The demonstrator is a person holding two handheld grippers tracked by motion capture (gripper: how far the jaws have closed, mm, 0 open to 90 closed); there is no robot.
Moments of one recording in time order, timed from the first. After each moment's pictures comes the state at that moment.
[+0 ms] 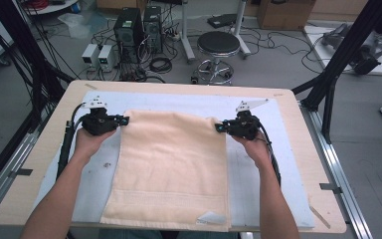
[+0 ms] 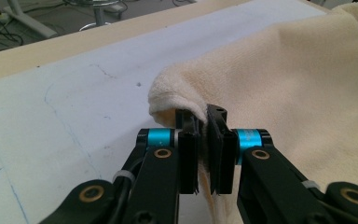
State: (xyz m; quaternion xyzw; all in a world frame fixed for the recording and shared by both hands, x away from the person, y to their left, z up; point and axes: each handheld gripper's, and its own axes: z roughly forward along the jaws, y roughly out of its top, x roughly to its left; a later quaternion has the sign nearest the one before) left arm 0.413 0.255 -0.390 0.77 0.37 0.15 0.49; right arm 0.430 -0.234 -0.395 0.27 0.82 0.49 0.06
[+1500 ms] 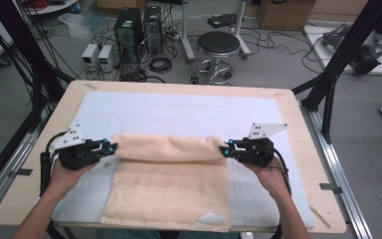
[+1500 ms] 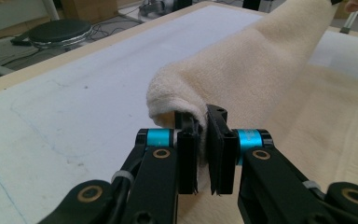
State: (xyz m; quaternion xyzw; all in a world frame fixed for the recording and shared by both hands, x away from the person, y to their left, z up) left arm 0.299 0.272 -0.385 0.78 0.26 0.18 0.54; right arm 0.325 -0.240 -0.366 0.20 0.82 0.52 0.07
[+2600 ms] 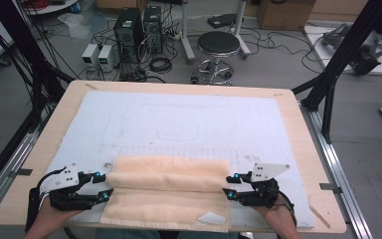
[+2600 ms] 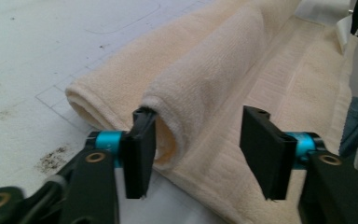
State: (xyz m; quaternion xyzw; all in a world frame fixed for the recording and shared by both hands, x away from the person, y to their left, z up) left arm 0.226 0.279 -0.420 0.82 0.24 0.12 0.51; right arm 0.250 -0.251 -0.418 0.20 0.84 0.49 0.05
